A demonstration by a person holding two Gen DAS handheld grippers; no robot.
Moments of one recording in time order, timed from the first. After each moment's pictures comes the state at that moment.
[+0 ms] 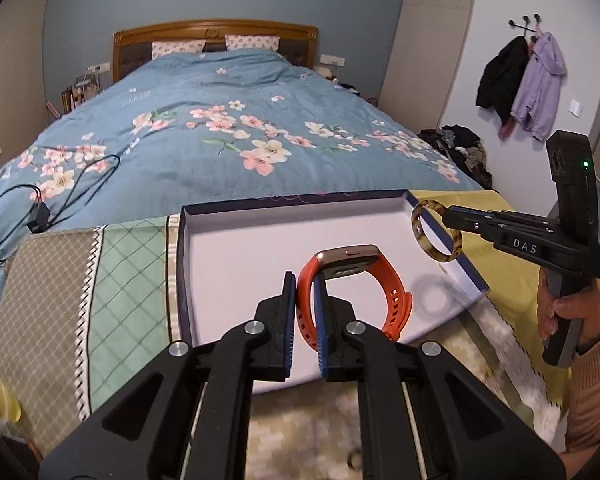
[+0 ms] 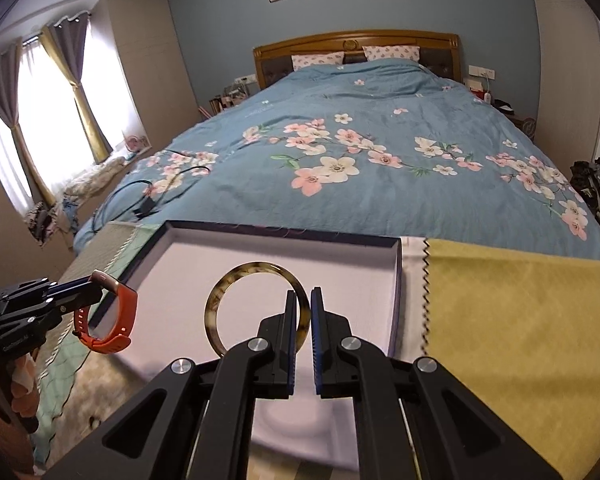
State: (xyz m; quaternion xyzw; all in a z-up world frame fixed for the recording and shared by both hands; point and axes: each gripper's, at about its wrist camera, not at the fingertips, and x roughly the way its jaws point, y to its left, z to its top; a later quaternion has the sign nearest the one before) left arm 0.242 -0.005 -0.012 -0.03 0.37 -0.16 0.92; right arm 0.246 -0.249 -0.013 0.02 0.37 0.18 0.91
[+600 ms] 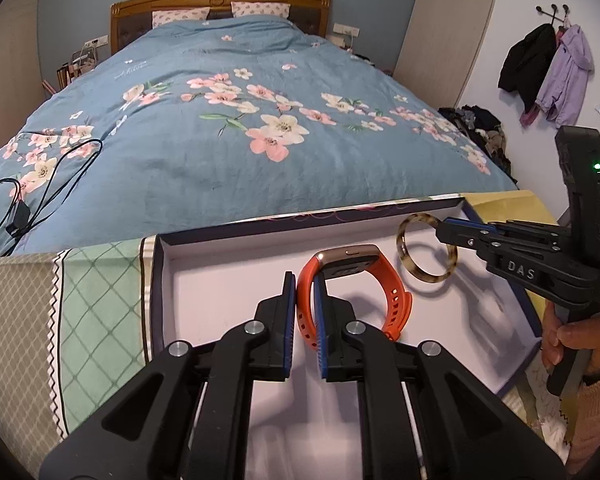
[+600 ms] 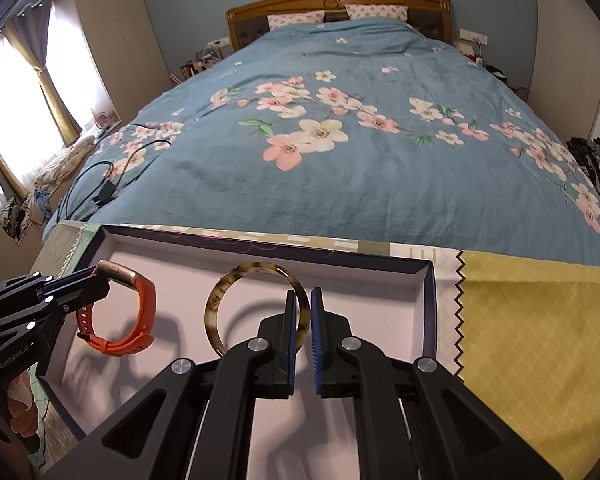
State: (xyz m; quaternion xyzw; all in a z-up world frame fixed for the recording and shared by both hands) left arm 0.364 -0.014 -0.058 -0.02 0.42 -0.15 0.89; right arm 0.319 -0.220 -0.053 0.02 0.45 0.14 0.88
